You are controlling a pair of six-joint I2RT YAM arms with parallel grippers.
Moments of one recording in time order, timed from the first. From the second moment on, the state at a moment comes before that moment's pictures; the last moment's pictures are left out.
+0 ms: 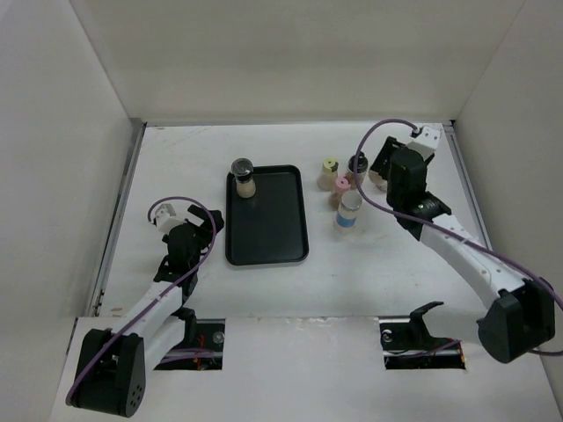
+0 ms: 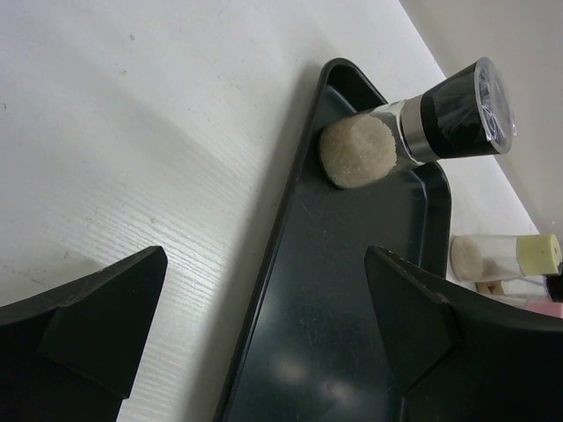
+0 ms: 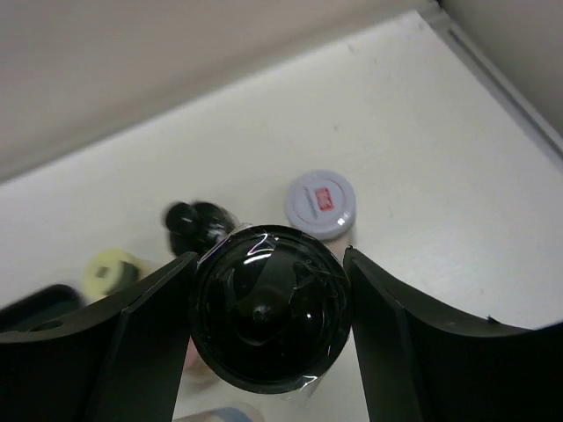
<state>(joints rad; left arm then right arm) -0.18 0.89 0.16 0.39 -0.25 -0.89 0.36 1.25 0.92 0.03 0.63 0.38</state>
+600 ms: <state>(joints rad) -0.18 0.88 0.16 0.39 -0.25 -0.89 0.77 1.93 1.48 0.12 0.47 0.34</state>
